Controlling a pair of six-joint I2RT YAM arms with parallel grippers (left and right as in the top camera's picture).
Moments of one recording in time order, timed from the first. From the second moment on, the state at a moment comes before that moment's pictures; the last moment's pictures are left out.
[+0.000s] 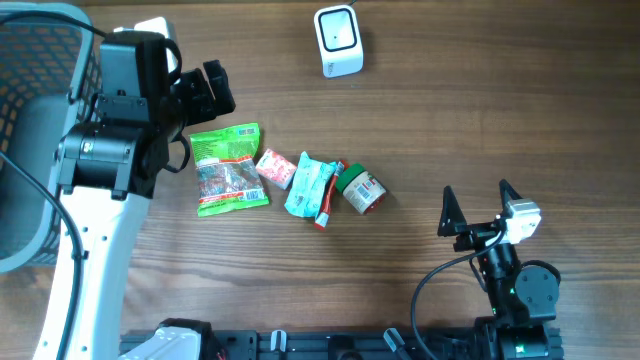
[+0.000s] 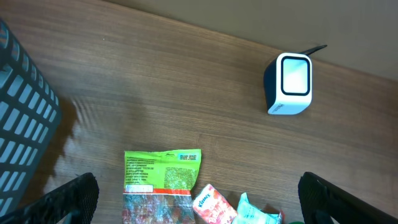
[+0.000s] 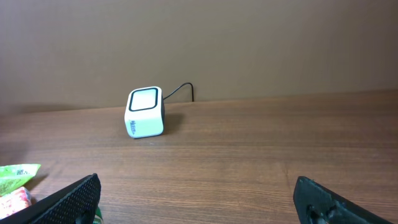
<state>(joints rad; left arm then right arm) -0.14 1.33 1.50 -0.91 -0.08 -0.34 0.06 0.03 0.01 0.00 -0.10 0.13</state>
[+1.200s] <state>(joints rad) -0.14 1.33 1.50 -0.91 -0.08 -0.34 0.06 0.09 0.20 -0.25 -0.15 0.25</state>
